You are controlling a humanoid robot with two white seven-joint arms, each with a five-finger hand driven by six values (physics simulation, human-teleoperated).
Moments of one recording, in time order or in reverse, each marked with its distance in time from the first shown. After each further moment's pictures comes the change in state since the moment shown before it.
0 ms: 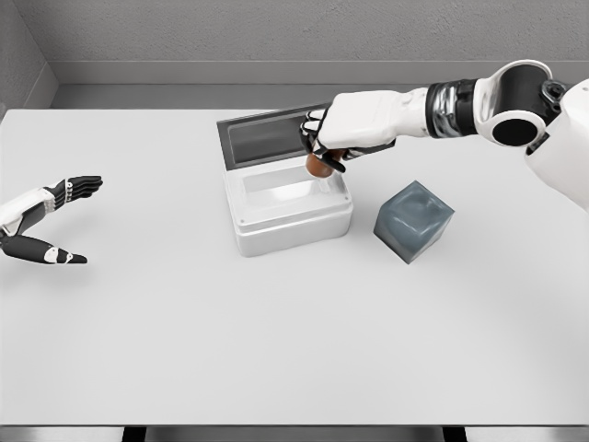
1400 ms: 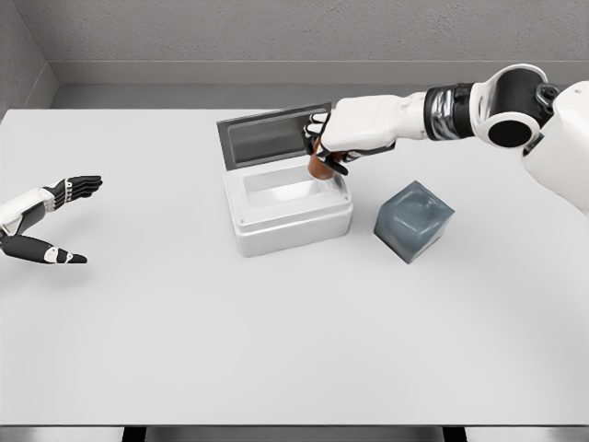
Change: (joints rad) left arm 0.000 0.000 0.000 0.000 0.000 0.000 0.000; right arm -0.003 0.014 0.018 0.046 0.005 0.000 0.000
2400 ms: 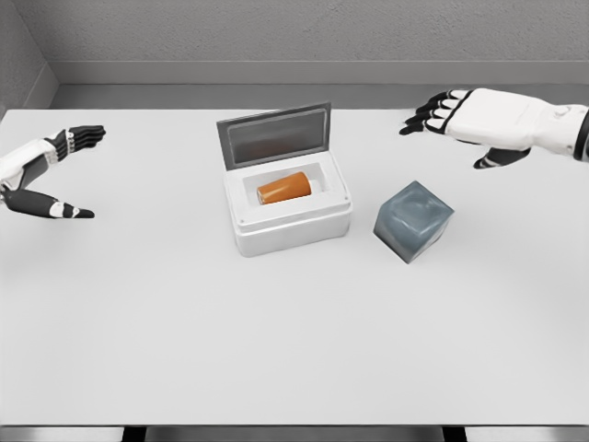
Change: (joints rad) left arm -0.189 -0.070 0.000 0.006 -0.025 0.024 0.000; right arm 0.376 -0.303 -0.486 -0.185 -0.016 -0.001 0.000
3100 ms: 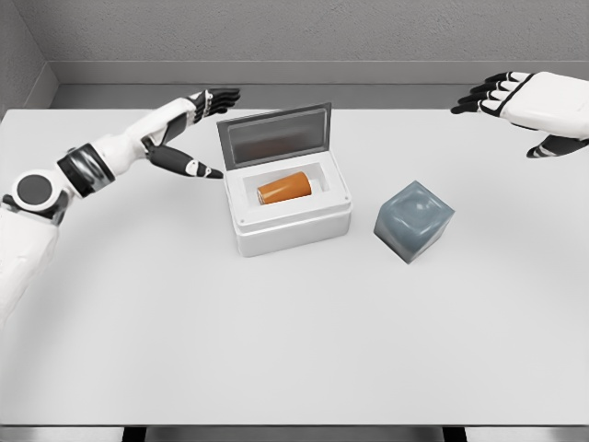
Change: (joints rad) left arm -0.176 -0.382 -0.028 0.059 -0.180 0.149 0.000; right arm 0.063 -0.064 -0.121 -0.004 -0.001 0.001 0.000
